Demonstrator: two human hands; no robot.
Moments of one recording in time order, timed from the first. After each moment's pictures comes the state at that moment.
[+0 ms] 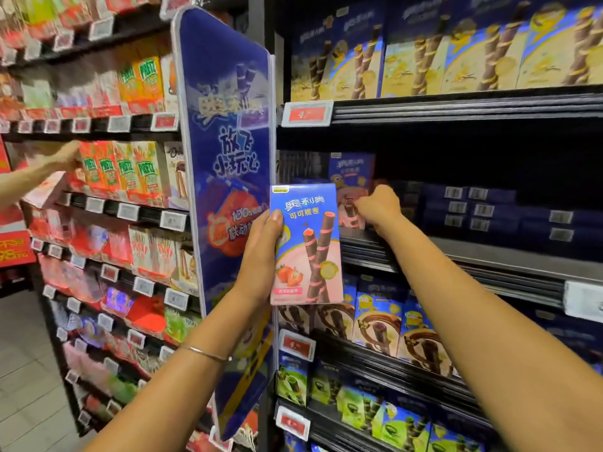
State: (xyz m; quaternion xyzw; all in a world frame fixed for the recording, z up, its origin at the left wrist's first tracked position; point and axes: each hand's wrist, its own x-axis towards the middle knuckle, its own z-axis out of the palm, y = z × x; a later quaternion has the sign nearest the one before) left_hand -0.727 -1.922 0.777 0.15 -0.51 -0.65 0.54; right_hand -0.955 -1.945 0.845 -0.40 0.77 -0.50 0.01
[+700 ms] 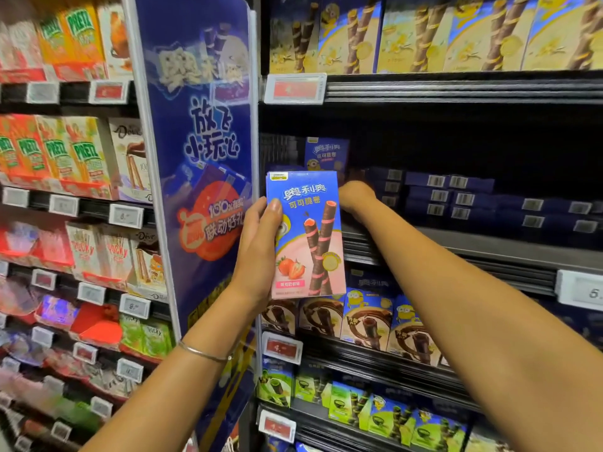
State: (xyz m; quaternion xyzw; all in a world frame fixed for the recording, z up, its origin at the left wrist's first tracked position) left_hand -0.753 -1.965 0.766 0.09 -0.55 -0.64 0.54; right_hand -0.951 -1.978 0.852 -0.46 0.84 -0.28 0.01
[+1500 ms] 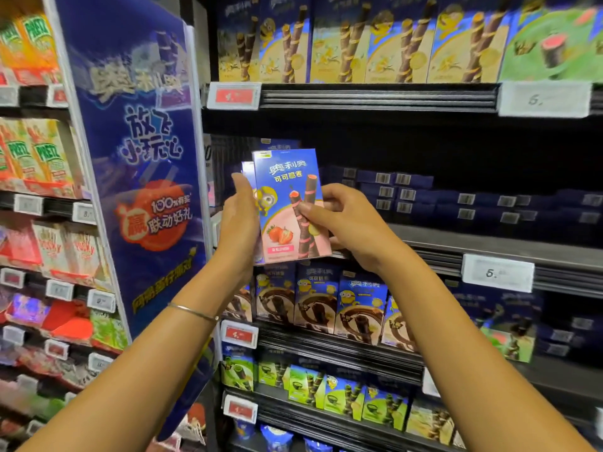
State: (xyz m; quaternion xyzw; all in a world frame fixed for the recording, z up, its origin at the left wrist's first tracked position) left_hand -0.798 -1.914 0.804 0.20 -0.56 -0.61 0.52; right_hand -0.911 -1.792 0.837 -0.52 0.61 -0.58 0.18
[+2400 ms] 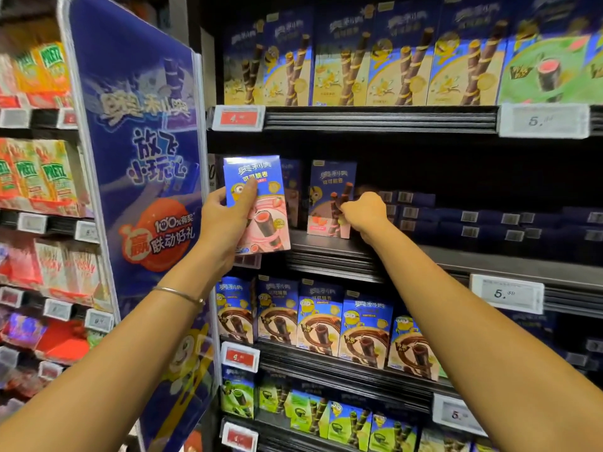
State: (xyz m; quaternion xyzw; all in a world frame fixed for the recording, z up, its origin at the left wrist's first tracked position) left_hand -0.791 -1.966 0.823 0.21 -0.55 -0.55 0.59; right_hand -1.008 -1.886 0.851 -0.35 0.78 -0.52 0.00
